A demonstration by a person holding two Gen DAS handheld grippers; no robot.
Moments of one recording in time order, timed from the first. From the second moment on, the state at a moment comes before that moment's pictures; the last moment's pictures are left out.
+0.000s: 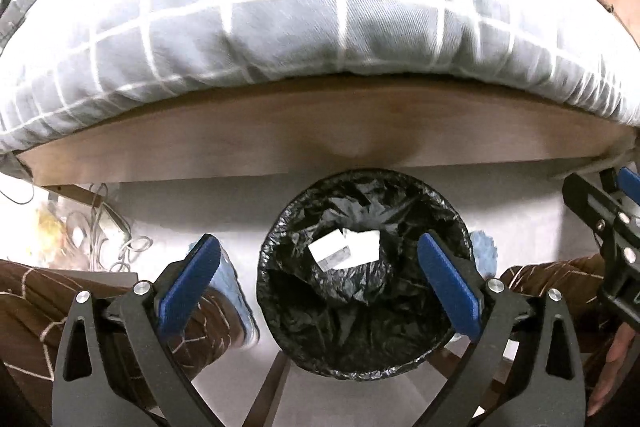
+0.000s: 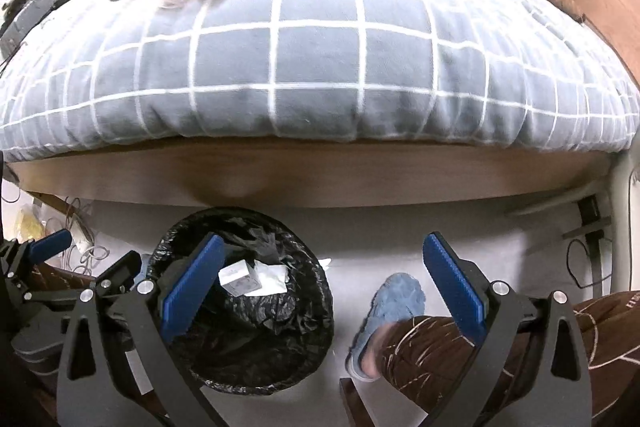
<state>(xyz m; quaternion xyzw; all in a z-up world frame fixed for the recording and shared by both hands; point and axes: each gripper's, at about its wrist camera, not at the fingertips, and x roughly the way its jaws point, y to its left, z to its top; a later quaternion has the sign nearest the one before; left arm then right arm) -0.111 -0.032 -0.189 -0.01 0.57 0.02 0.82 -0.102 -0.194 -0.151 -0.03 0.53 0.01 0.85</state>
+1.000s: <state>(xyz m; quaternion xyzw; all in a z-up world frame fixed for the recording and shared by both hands) -0.107 0.016 -0.045 -0.02 0.46 0.06 0.89 -0.099 -0.180 -0.012 -0.03 0.41 0.03 0.91</state>
